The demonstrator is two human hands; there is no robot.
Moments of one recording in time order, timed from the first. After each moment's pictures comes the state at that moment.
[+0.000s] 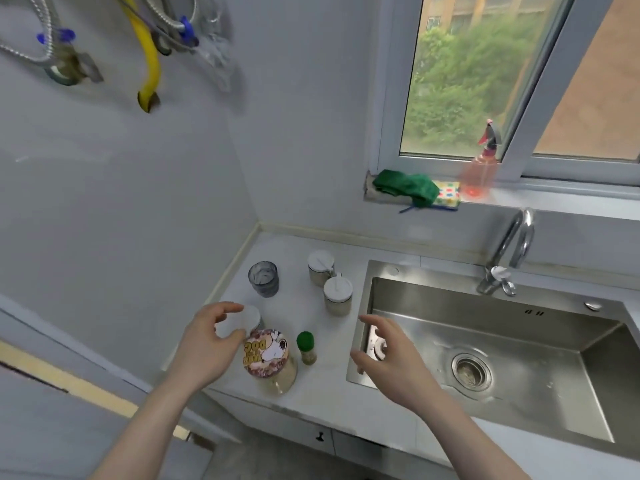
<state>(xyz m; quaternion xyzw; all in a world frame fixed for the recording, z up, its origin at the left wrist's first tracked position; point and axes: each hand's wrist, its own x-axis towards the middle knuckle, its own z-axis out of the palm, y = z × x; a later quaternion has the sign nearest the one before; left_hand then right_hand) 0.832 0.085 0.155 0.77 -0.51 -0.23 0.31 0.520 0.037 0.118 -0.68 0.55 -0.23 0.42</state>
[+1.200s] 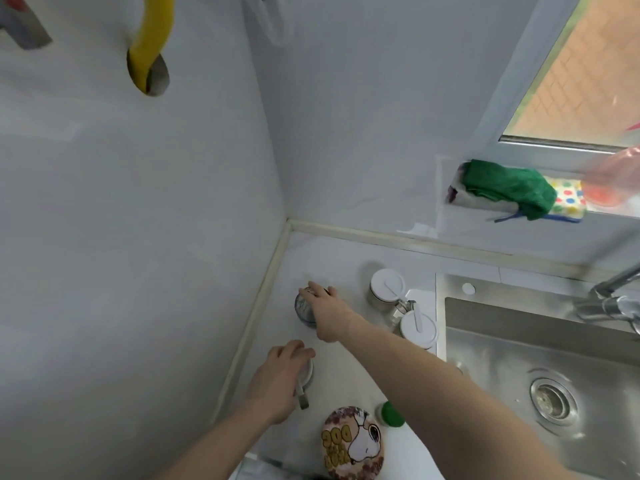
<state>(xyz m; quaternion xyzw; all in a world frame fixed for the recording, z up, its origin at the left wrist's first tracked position) 0.973 -0.069 0.004 0.66 -0.70 -0.26 -0.07 0.846 -0.218 0.005 -0.84 0.46 0.15 0.26</state>
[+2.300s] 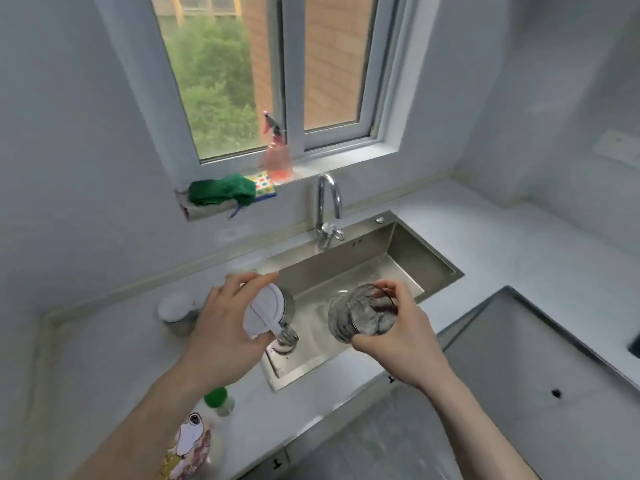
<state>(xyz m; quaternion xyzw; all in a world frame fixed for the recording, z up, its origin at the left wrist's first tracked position) 0.725 -0.027 0.187 0.35 -0.88 -0.23 0.22 0.502 0.141 0.200 -0.39 0.77 -0.45 0.23</state>
